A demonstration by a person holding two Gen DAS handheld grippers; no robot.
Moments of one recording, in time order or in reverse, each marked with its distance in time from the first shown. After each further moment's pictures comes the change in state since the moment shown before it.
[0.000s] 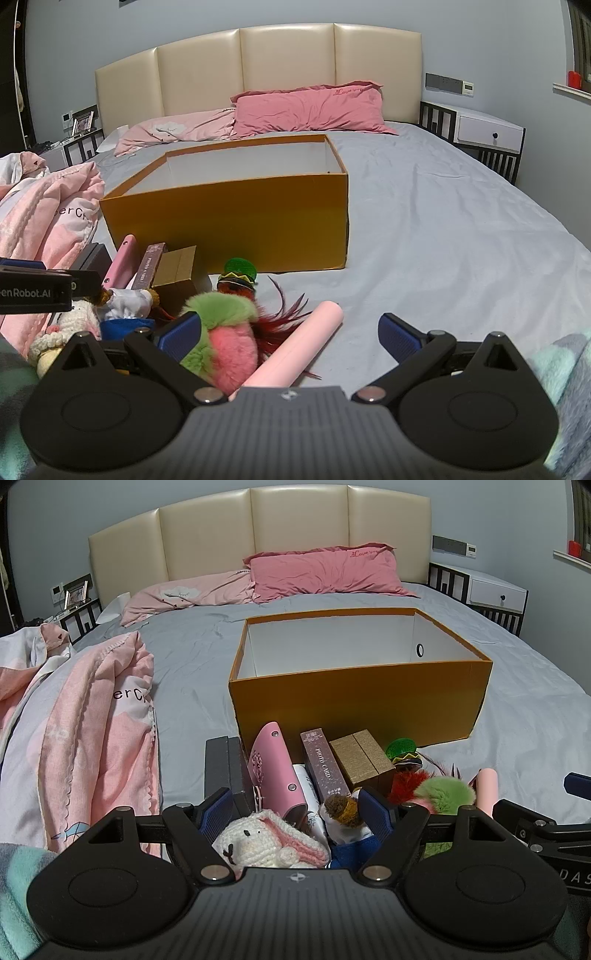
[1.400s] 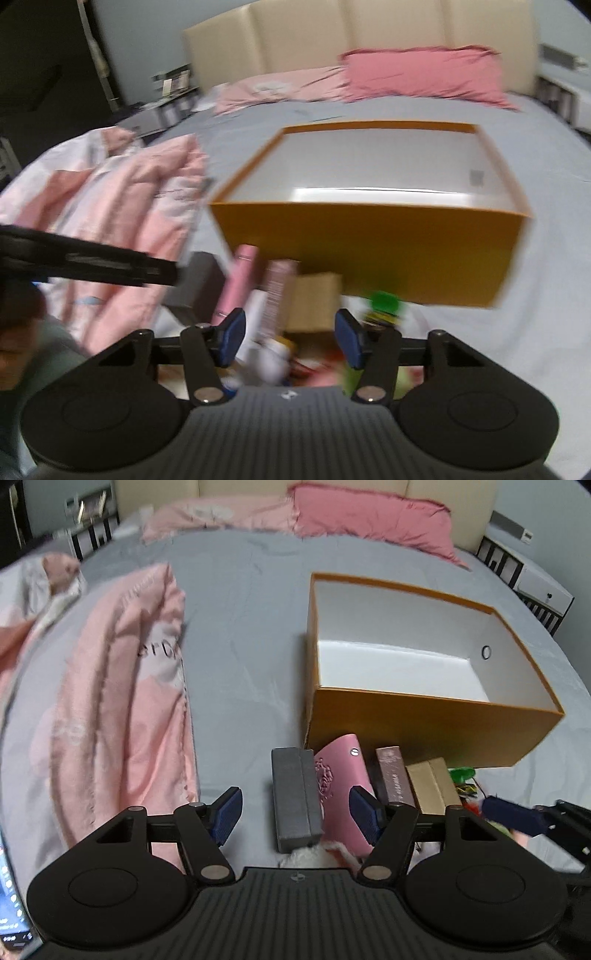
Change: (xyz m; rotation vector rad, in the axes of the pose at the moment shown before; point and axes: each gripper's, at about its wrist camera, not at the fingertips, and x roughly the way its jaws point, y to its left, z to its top) left arm 0.062 0.083 0.067 -0.170 0.301 -0.022; right arm 0.065 0.079 0.072 -0.101 0.200 0.413
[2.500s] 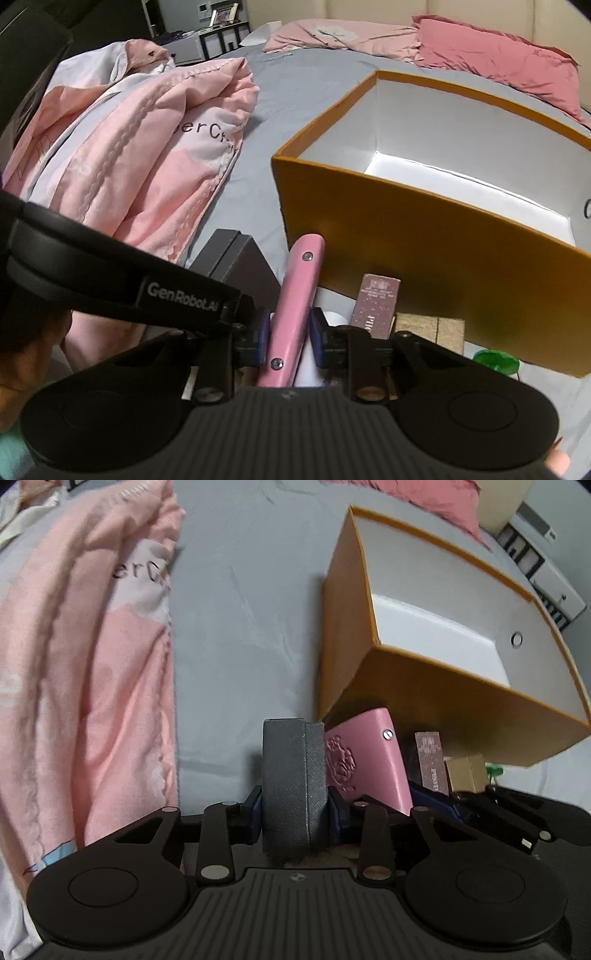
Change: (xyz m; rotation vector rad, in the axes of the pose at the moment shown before) left arm 0.055 0.031 0.007 -0.116 0.151 -0.088; right arm 0.104 0.045 0.018 -0.144 0.160 0.002
